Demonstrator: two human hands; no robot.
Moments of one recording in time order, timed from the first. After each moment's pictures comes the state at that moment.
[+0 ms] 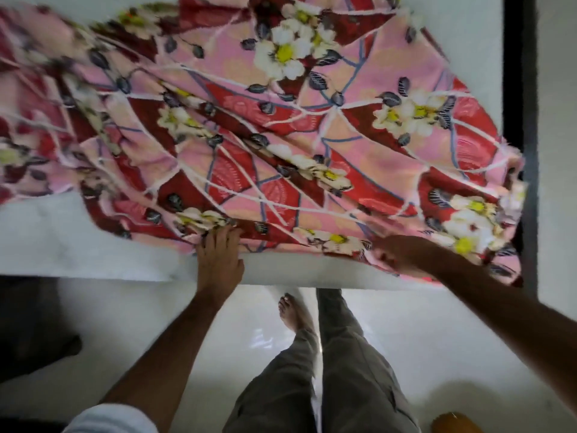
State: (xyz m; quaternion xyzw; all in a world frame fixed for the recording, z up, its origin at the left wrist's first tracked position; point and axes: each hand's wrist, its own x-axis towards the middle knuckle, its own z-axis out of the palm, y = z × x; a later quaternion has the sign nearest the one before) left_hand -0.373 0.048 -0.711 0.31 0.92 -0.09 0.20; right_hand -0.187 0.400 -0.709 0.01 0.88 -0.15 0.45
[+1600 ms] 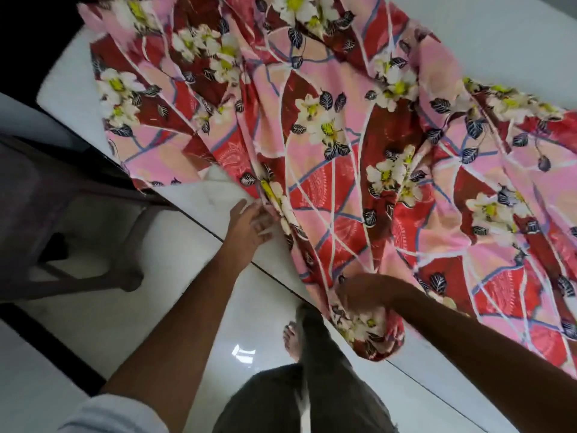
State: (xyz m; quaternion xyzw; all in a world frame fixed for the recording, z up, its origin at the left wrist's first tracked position) left_hand -0.689 -0.373 -0.719 -0.37 0.51 0.74 0.24; right_hand -0.614 -0.111 -0.692 -0.20 0.78 -0.09 0.59
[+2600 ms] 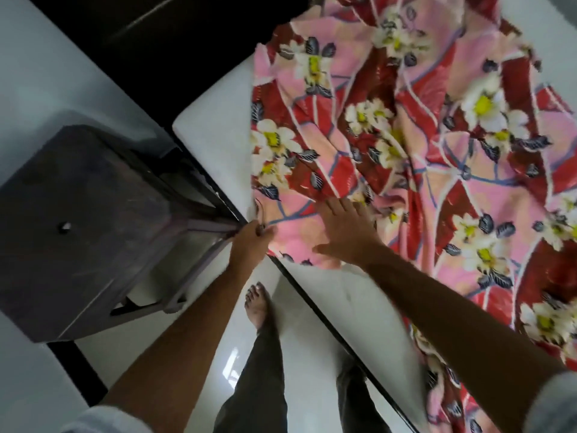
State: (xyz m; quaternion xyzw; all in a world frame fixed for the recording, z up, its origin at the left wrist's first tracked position) left_hand -0.827 -0.679 -0.774 -0.35 0.78 0.48 0.20; right_hand -0.901 -0.470 -0.717 -0.29 0.93 0.02 0.21
